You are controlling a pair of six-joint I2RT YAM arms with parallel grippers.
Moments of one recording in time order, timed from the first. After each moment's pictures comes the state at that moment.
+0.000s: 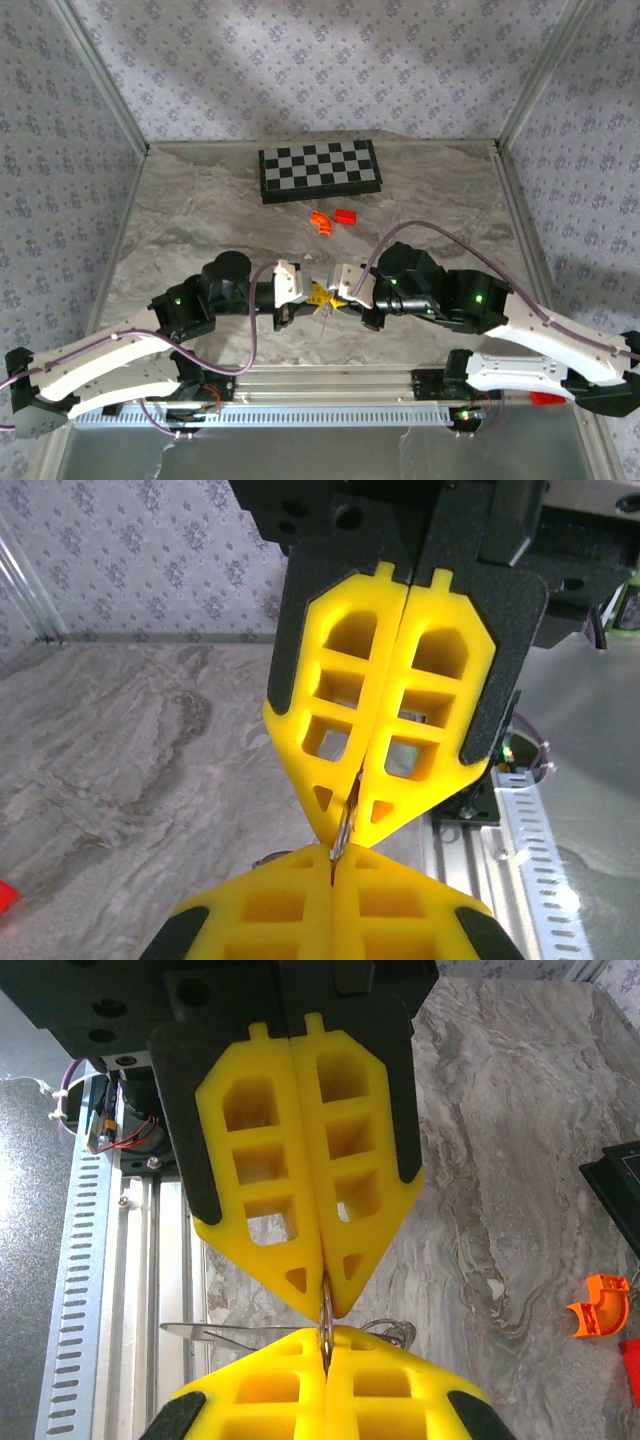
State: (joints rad) left arm -1.09 0.85 0.79 -0.22 0.35 0.15; right arm 1.17 0.95 1.13 -0.78 -0.10 -0.27
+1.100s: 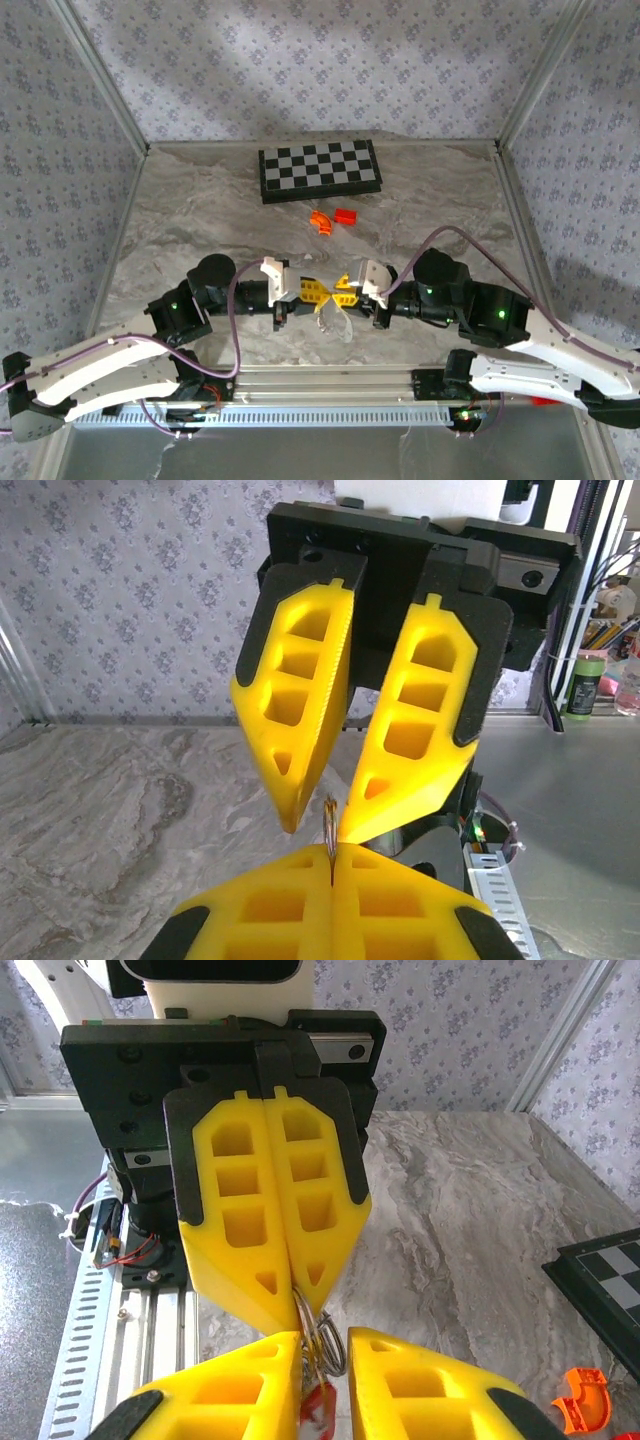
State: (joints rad) left arm -1.09 0.80 0.75 -0.02 0.42 0.06; right arm 1.17 0.78 1.00 -0.52 -0.11 -0.22
